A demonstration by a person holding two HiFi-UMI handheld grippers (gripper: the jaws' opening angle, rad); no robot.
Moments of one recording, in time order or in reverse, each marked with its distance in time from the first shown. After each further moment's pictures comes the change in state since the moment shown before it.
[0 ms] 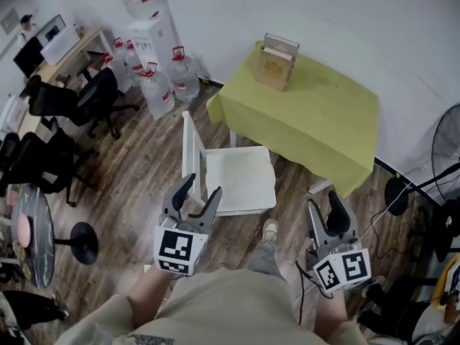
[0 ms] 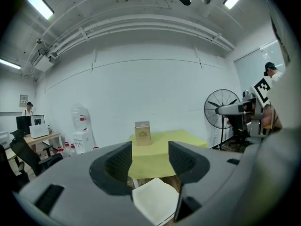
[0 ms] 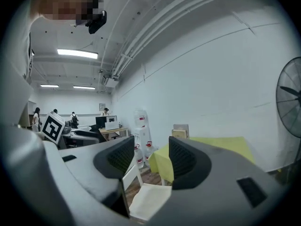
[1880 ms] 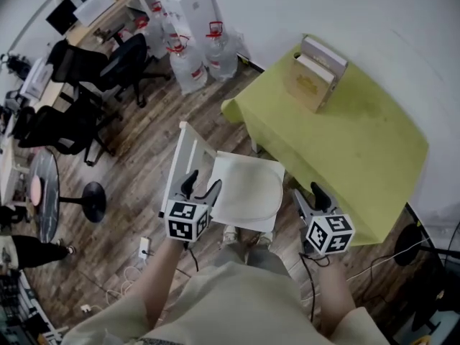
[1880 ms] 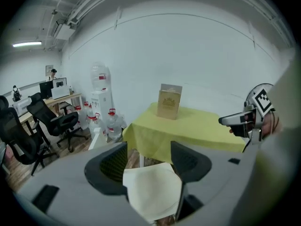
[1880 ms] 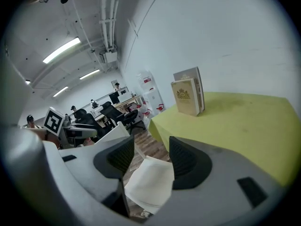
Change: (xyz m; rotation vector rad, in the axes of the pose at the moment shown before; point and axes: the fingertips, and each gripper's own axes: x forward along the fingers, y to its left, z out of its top) left arm 0.261 0.077 -0.132 -0.297 0.382 0.269; right arm 0.305 -0.188 -0.157 0.152 0.488 0.297
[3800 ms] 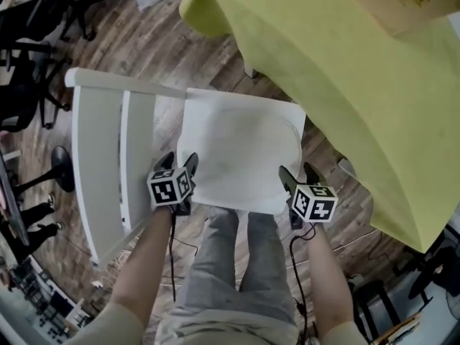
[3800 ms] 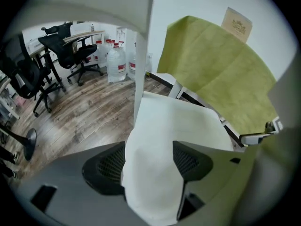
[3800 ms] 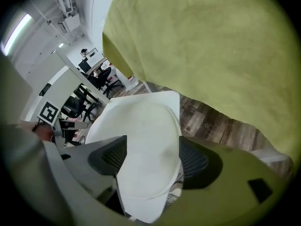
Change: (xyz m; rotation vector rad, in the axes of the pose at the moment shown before) left arm 0.277 0.139 -0.411 -0.340 0.494 0.147; right arm 0.272 -0.143 -0.396 0.211 0.472 -0.149
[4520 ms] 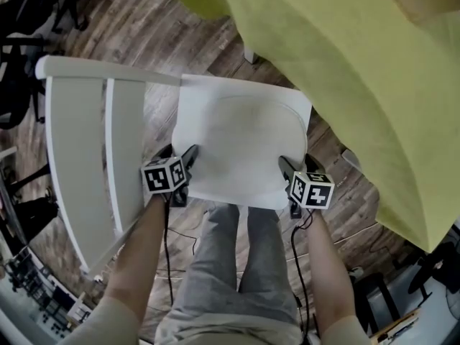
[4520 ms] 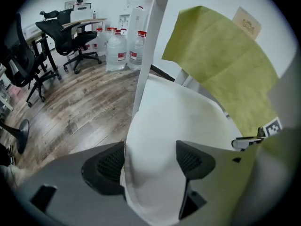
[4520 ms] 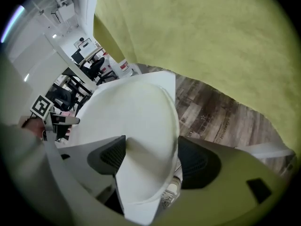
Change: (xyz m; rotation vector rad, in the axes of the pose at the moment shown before) left arm 0.028 0.010 -0.028 -0.058 0.085 -0.072; right arm 0.031 -0.019 -0.030 -0.010 0.095 -0.076
